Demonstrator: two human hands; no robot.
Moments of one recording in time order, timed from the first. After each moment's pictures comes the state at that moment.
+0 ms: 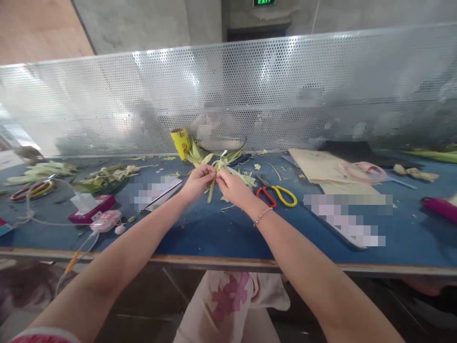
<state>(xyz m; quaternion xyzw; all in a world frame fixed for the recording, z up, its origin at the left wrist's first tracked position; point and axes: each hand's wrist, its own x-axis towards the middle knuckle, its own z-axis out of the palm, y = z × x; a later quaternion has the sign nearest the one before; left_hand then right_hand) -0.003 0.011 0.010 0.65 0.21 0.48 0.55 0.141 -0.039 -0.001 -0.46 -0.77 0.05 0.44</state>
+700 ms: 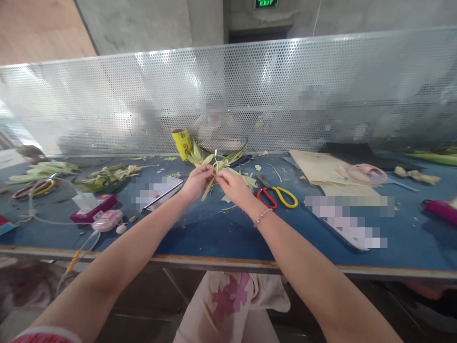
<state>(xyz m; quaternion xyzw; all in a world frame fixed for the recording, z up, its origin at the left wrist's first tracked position) -0.004 0.003 0.019 0.58 0.22 0.49 0.61 0.141 -0.030 -0.004 -0.44 -0.74 0.07 0.50</state>
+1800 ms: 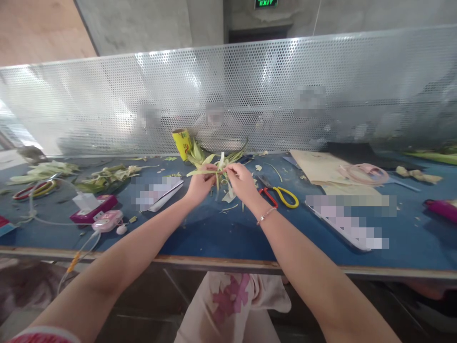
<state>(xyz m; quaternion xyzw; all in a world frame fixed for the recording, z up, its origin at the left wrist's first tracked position) 0.003 0.007 0.006 0.71 0.28 0.52 0.37 0.151 -0.024 -0.002 -0.44 -0.67 0.09 0.60</state>
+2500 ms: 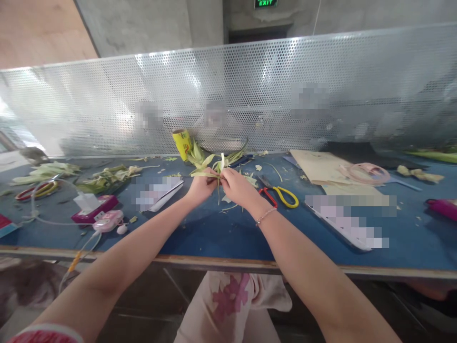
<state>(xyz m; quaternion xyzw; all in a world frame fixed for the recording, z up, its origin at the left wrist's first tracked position) -0.002 0.015 -0.002 0.81 0.25 0.48 0.23 0.150 -0.035 0.001 -0.43 -0.79 -0.03 0.42</state>
